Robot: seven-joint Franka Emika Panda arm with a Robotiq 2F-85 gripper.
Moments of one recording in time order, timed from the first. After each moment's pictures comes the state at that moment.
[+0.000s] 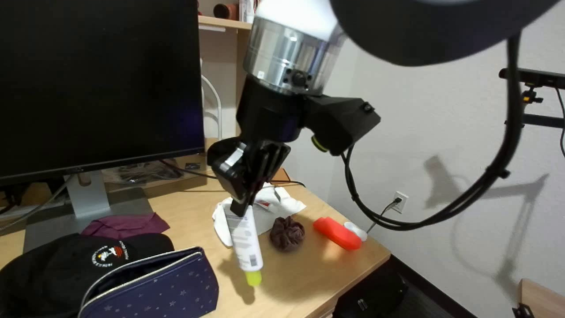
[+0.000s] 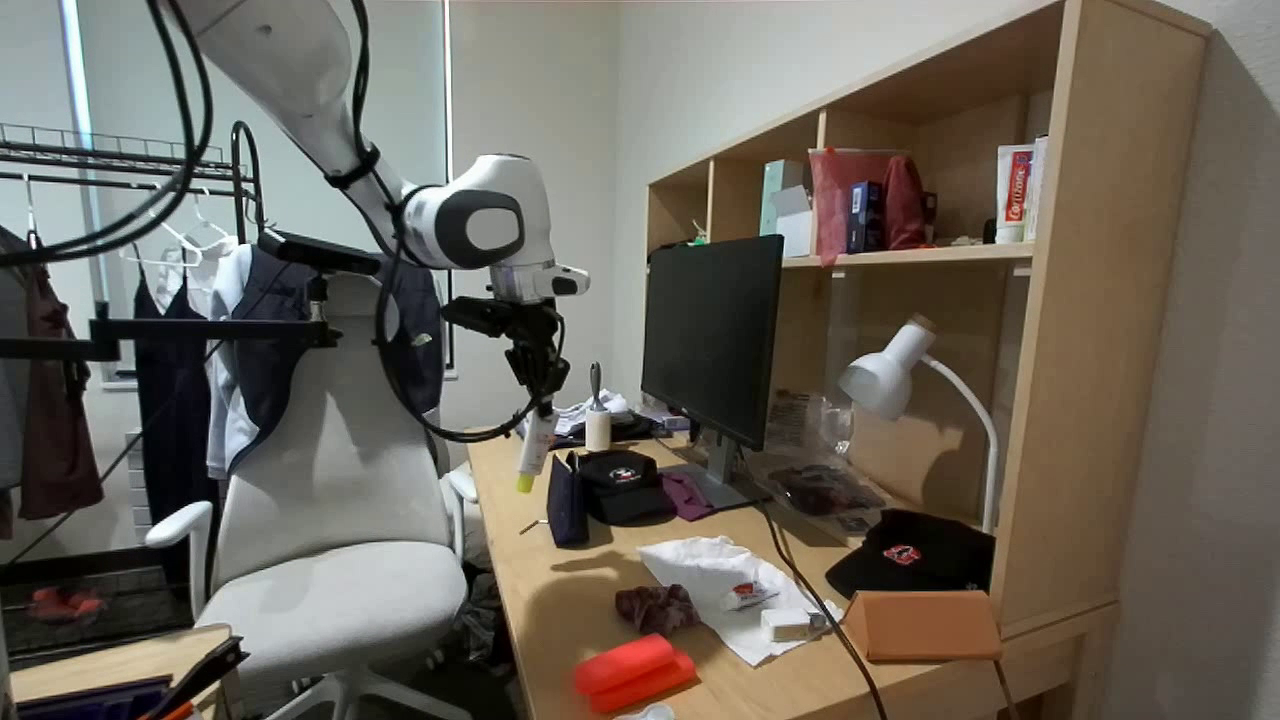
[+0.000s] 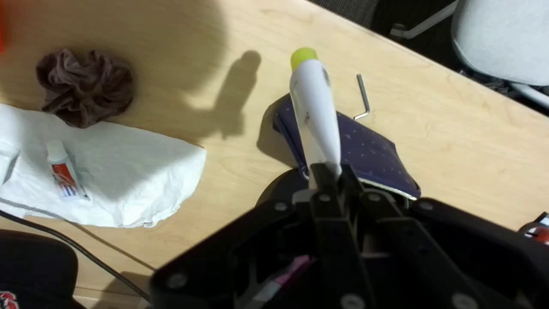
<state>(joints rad) 0.21 -0.03 0.19 -2.26 0.08 2.47 0.15</state>
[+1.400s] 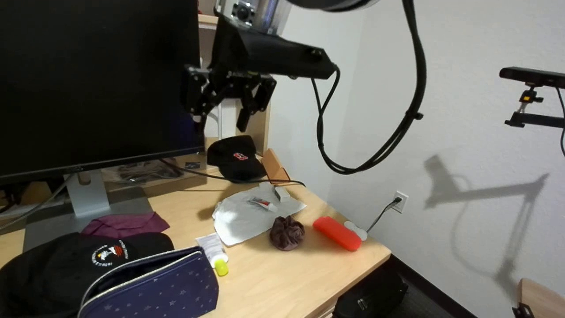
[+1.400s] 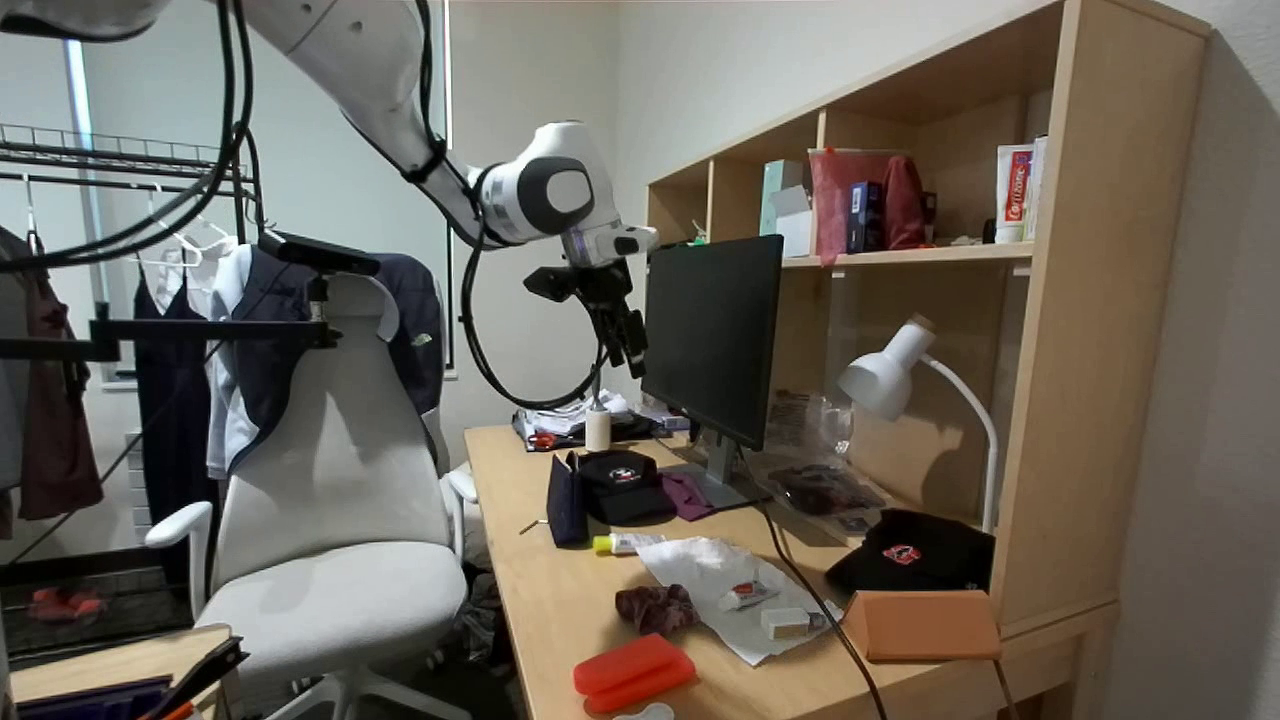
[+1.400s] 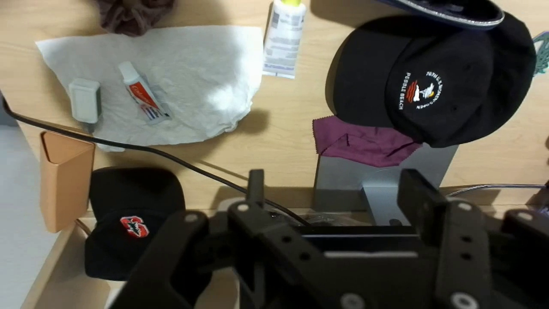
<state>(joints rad) 0.21 0.12 0.08 -1.97 -0.11 2.43 0.50</state>
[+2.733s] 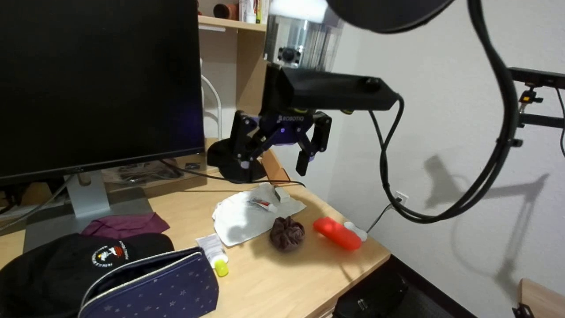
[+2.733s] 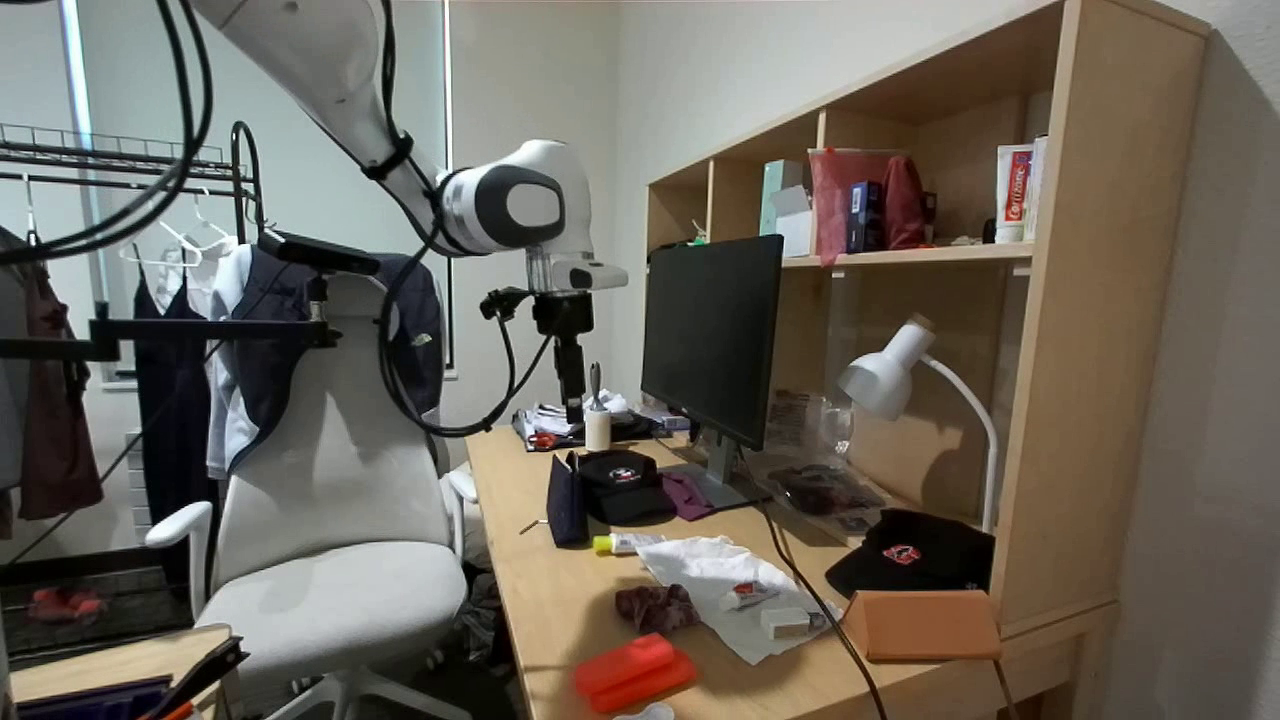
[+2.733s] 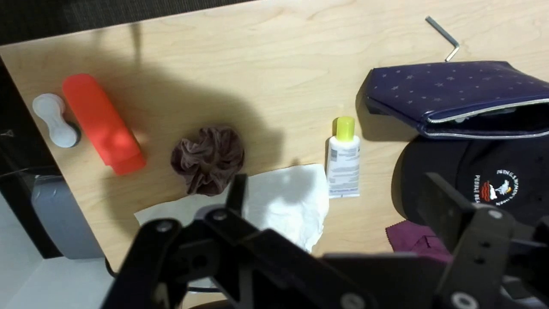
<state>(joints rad) 0.16 -0.01 0.11 -2.18 -0.02 2.28 0.66</state>
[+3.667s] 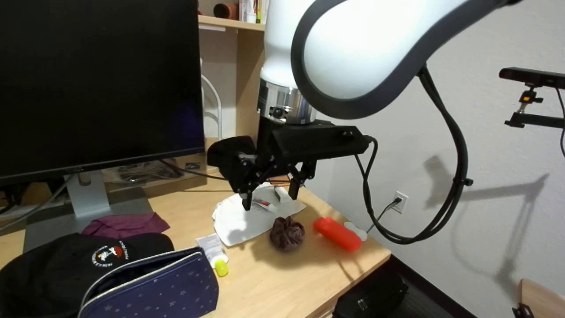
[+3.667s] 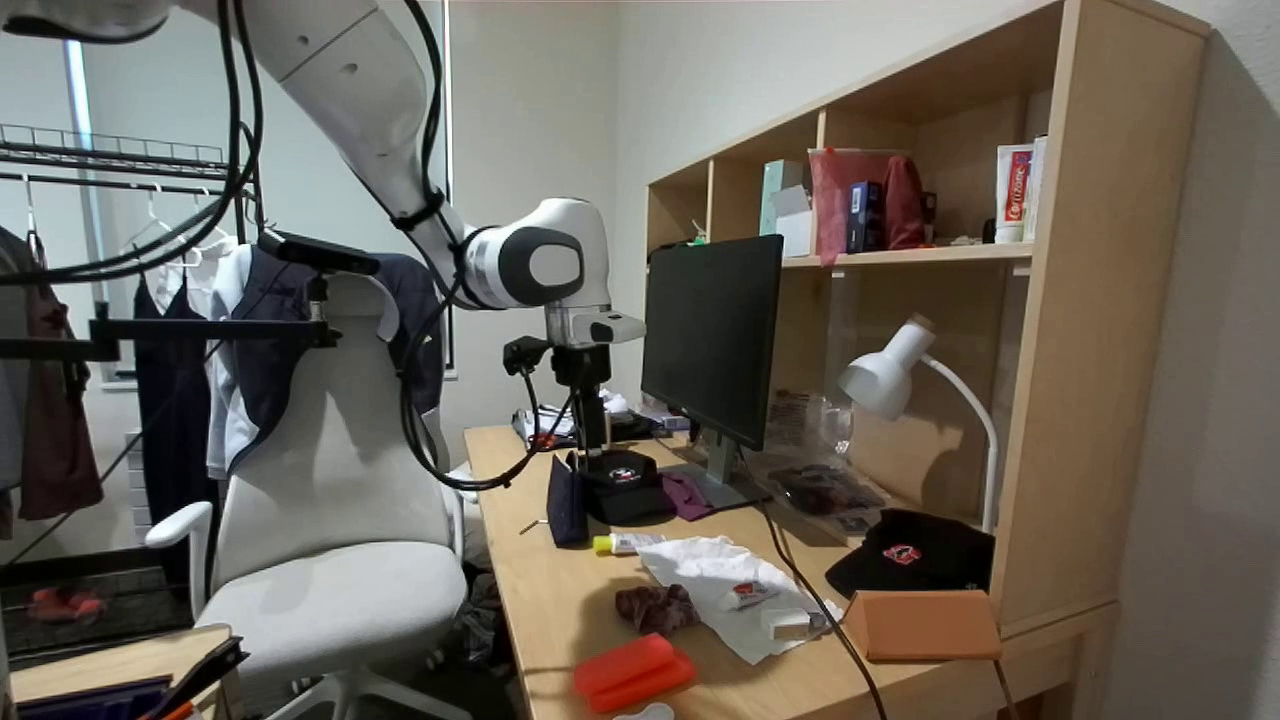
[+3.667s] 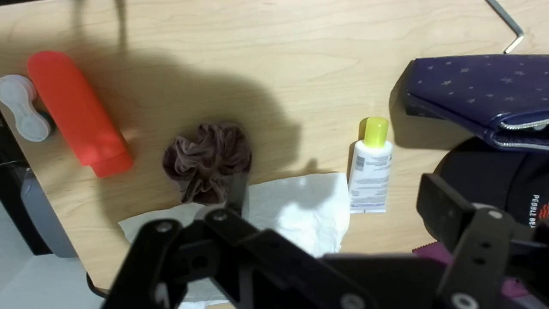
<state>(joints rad) 0.16 0.13 0.09 -2.18 -0.07 2.42 0.63</state>
